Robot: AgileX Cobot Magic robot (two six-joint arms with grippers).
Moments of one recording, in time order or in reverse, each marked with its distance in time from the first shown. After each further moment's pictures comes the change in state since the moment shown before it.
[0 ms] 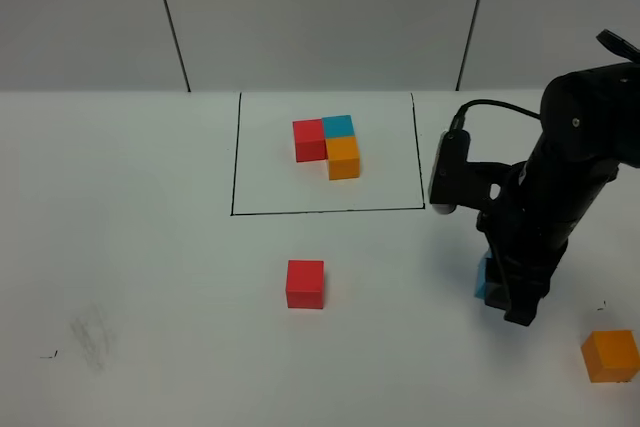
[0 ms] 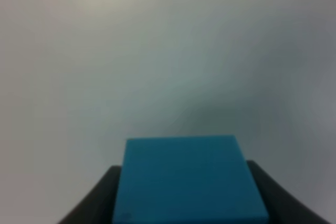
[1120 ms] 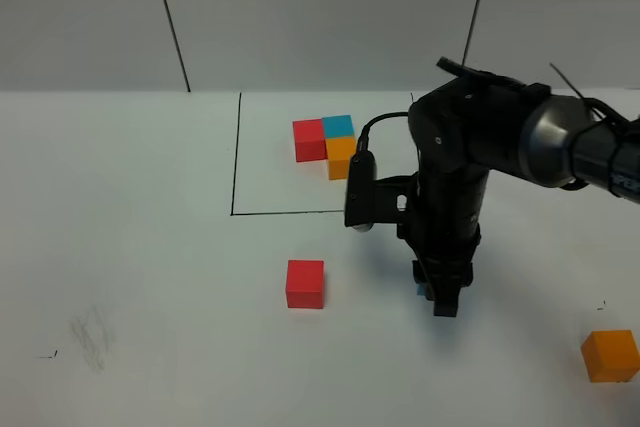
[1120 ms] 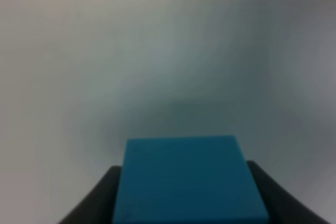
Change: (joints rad) left arm 0.000 0.000 0.000 0.000 0.000 0.000; right arm 0.177 0.256 -0.258 -0.170 0.073 0.114
